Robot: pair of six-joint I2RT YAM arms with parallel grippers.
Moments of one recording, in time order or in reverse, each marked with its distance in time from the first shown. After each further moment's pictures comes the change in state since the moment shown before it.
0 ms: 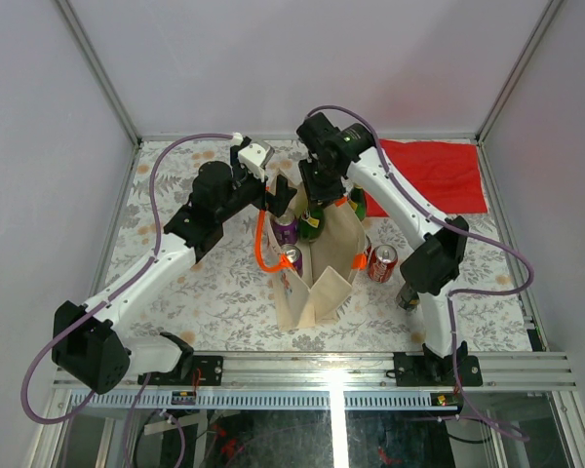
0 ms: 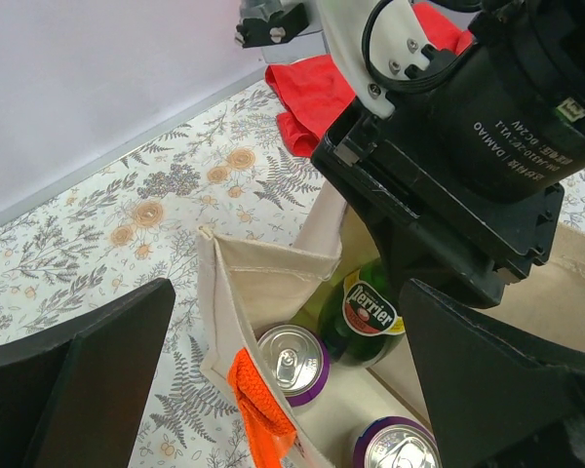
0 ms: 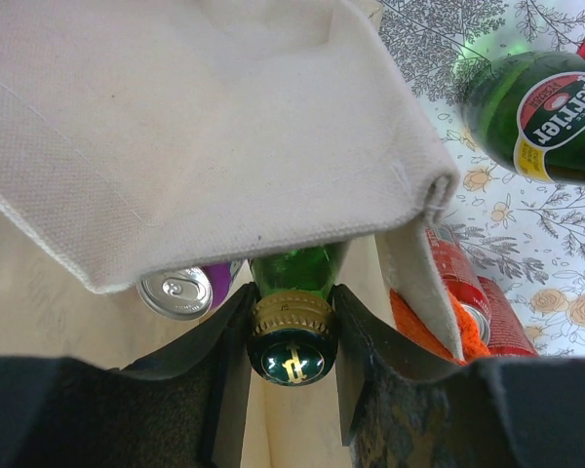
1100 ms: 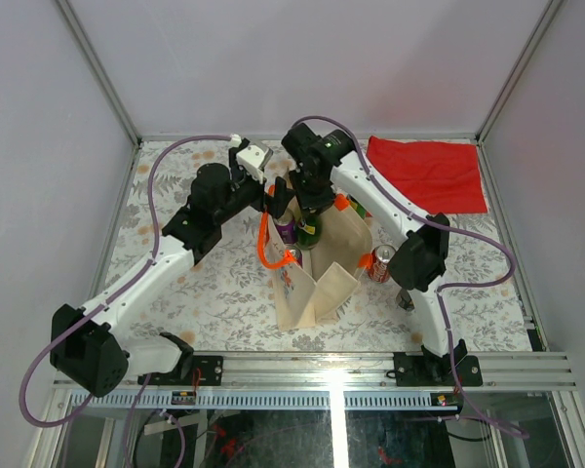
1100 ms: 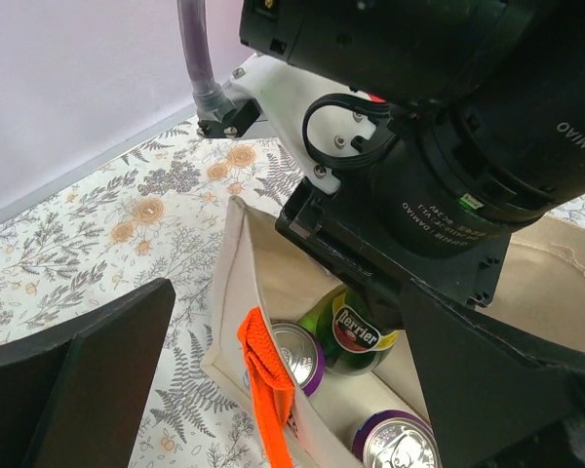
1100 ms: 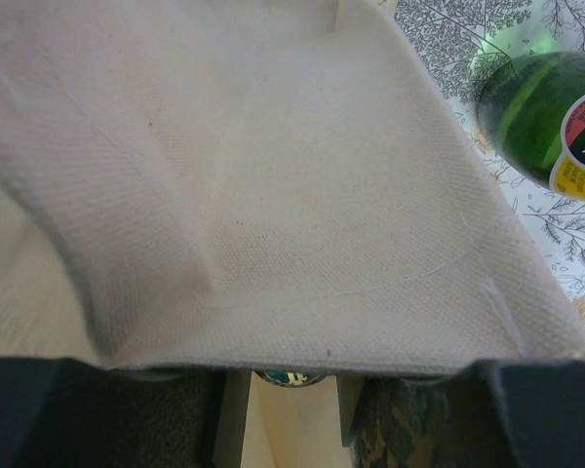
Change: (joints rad) left arm 0.000 -0.016 -0.011 -0.003 0.000 0.000; right arm 0.047 0.103 0.065 -0.047 0.046 -0.019
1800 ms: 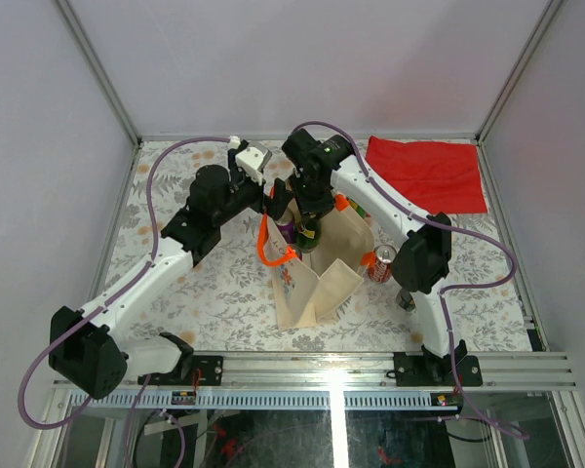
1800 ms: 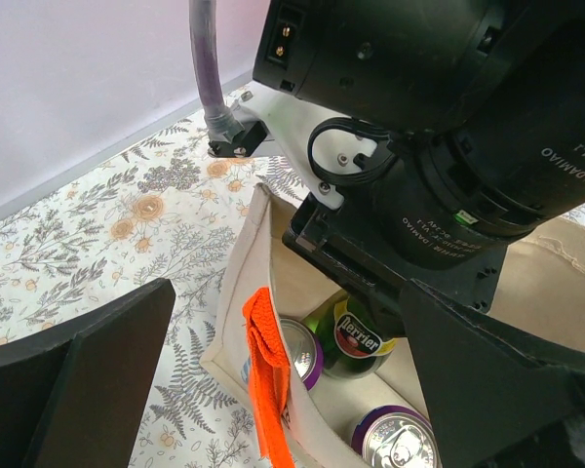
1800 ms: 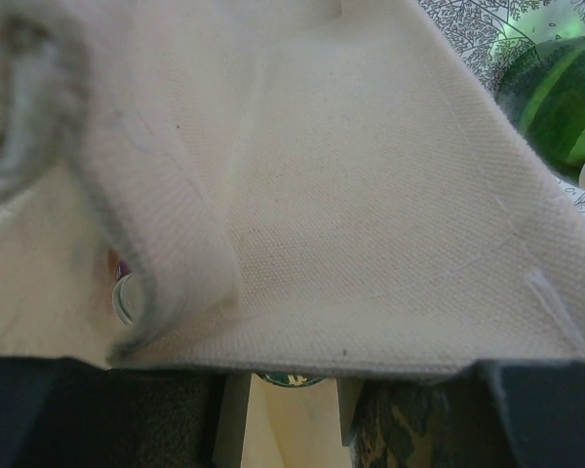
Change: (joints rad) left arm 0.000 -0.015 -0.017 0.000 0.000 0.000; right arm 0.005 -0.030 -0.106 0.056 -0.024 0.004
